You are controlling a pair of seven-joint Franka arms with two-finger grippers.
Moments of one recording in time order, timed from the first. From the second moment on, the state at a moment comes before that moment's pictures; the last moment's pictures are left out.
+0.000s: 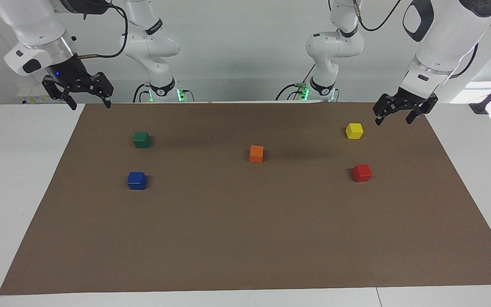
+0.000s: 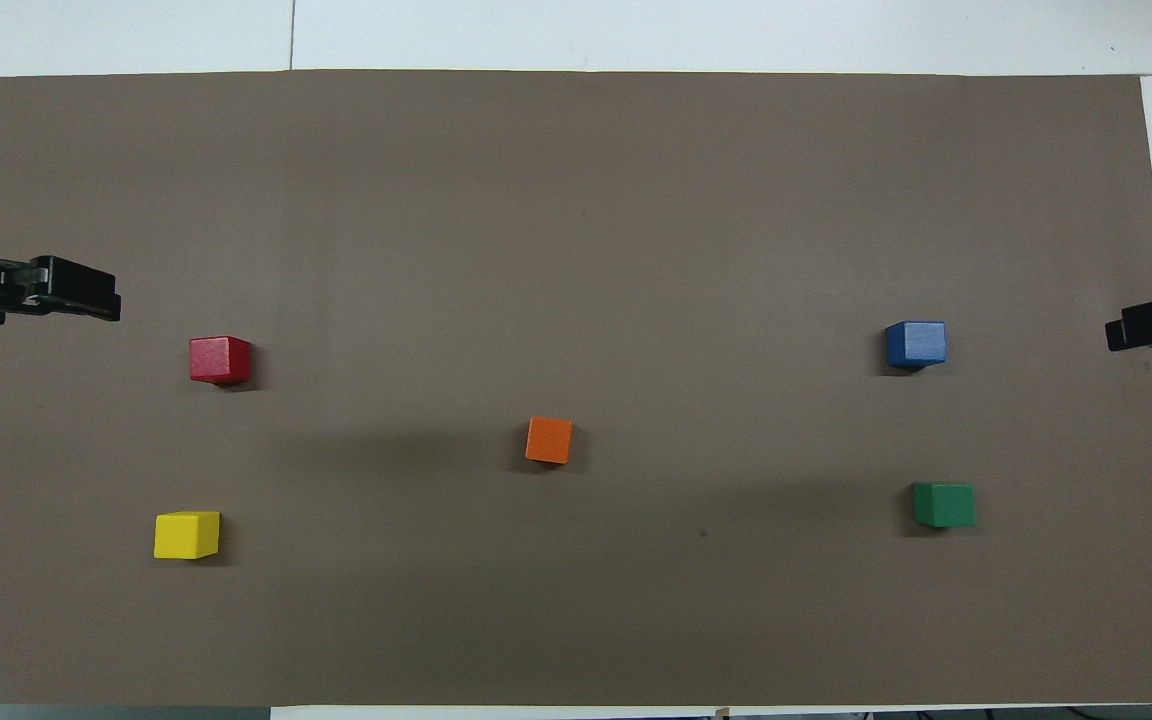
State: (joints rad) left arm -0.04 -0.01 -0.03 -1.62 0.01 1.62 -0.02; right arm 0.02 -0.09 -0.09 -1.63 0.01 1.54 -0.10
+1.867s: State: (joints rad) left arm 0.00 0.16 -0.01 -2.22 0.01 2.46 -0.02; right arm 0.02 -0.15 -0.09 -2.02 0.32 1.84 -0.13
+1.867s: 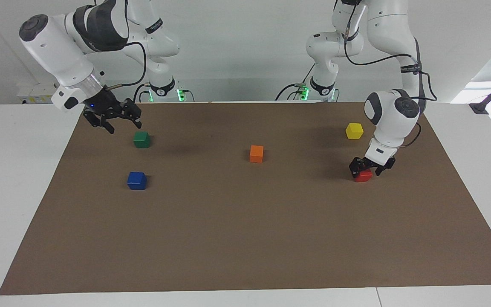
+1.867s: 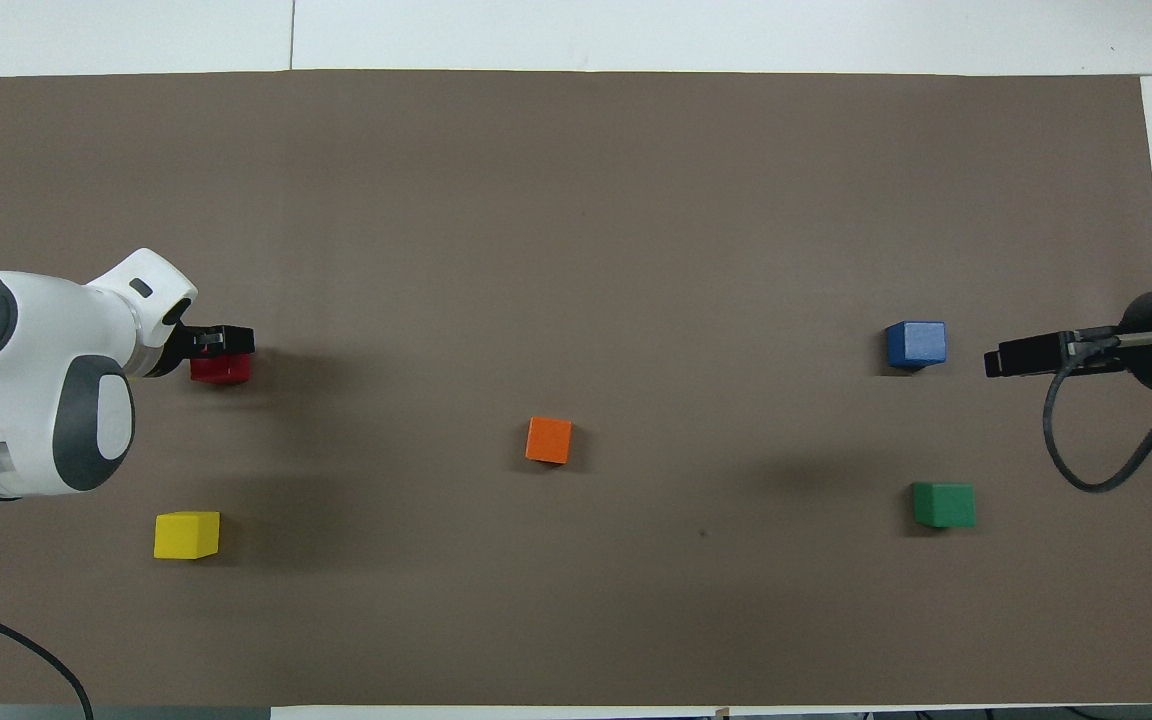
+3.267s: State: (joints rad) left arm -0.14 -0.02 -0.19 -1.70 -0.64 1.72 -1.46; right arm 0.08 -0.10 -0.08 -2.44 1.85 1.36 -0.79
